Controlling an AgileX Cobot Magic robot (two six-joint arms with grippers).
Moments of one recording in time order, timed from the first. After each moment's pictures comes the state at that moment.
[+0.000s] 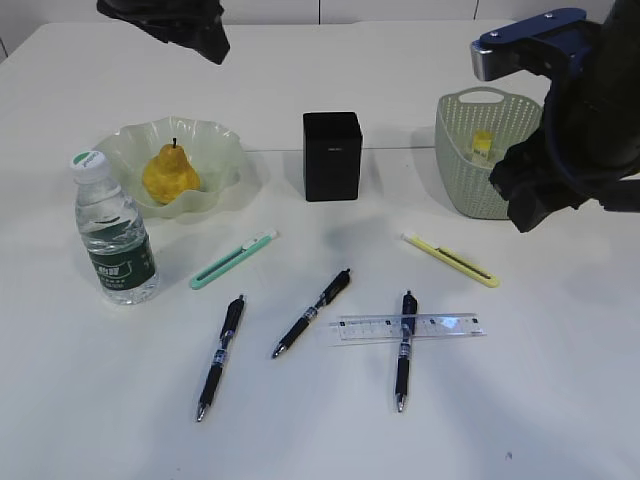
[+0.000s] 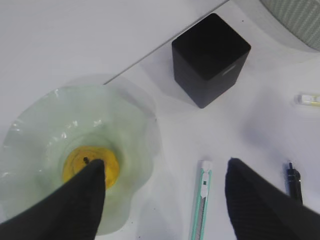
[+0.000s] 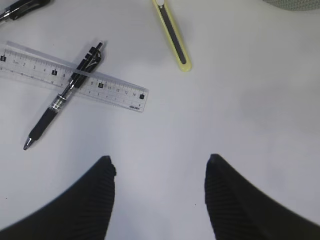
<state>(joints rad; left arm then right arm) -0.37 1.90 -1.87 -0.06 0.88 0.20 0.34 1.58 -1.32 -0.15 1.12 0.00</state>
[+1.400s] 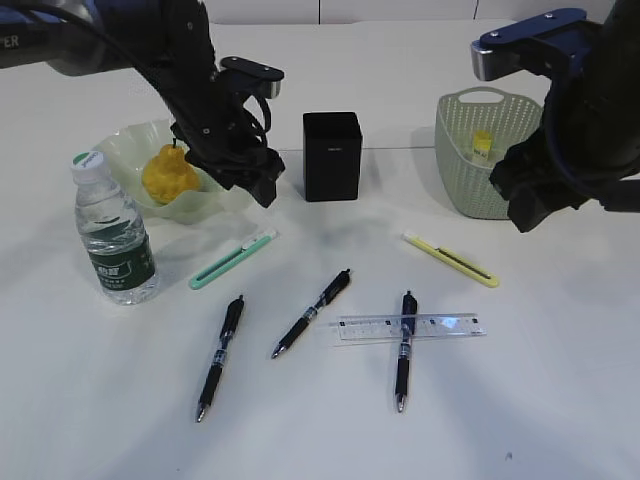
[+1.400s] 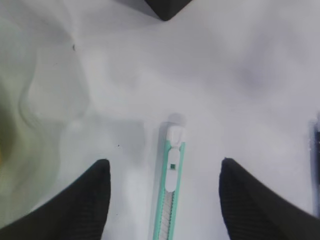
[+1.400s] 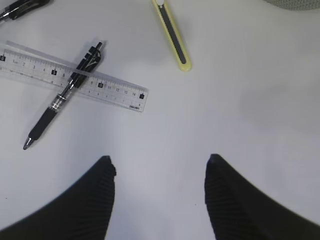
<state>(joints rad) -0.41 2.28 -1.96 -0.11 0.95 0.22 0.34 1.58 -1.32 -0.15 1.13 0.00</state>
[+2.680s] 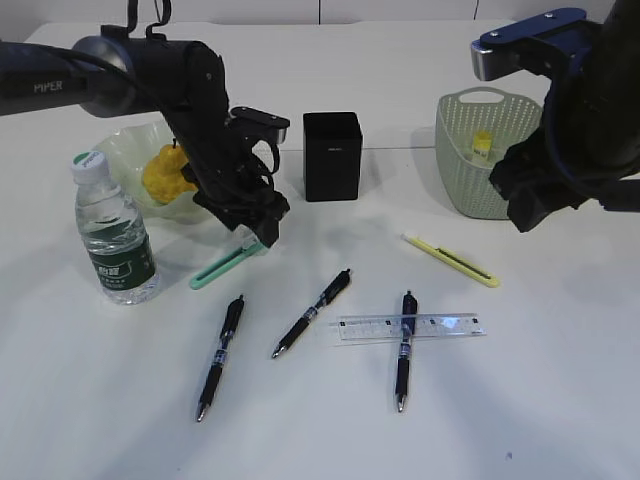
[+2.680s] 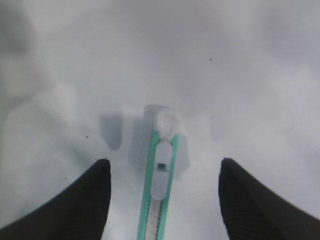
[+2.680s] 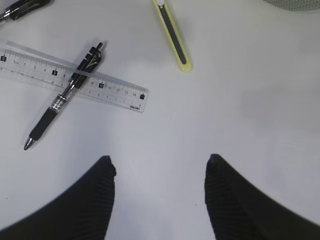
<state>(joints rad) -0.41 2.39 -1.97 -0.14 0.96 0.22 0.34 1.58 -1.32 -0.15 1.12 0.00</state>
